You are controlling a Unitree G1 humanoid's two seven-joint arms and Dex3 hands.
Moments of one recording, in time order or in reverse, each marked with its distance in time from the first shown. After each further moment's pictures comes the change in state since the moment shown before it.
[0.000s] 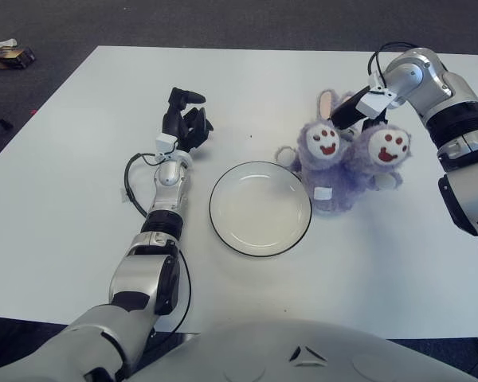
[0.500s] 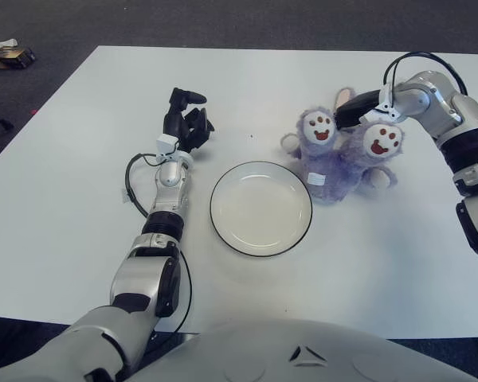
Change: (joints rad) left arm 0.014 -0.001 0.001 -0.019 0.001 0.014 0.002; right arm 0.289 -0.100 -0.151 -0.311 -0.107 0.220 -0.465
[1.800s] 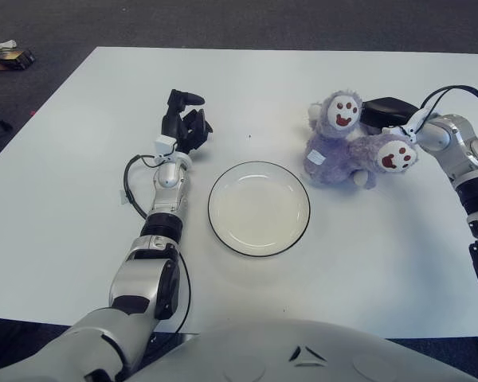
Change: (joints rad) left arm 0.008 0.001 0.006 -0.011 -0.002 0.011 0.000; right arm 0.154 -0.025 -0.115 0.045 0.047 -0.032 -0.300
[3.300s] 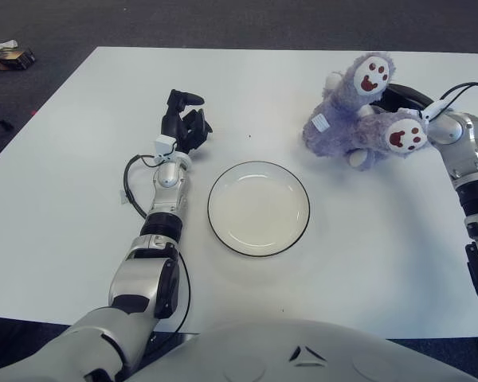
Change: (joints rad) left arm -0.005 0.004 0.001 0.013 -0.006 0.003 -0.001; right arm 0.000 0.036 -0.124 -0.091 0.125 0.180 0.044
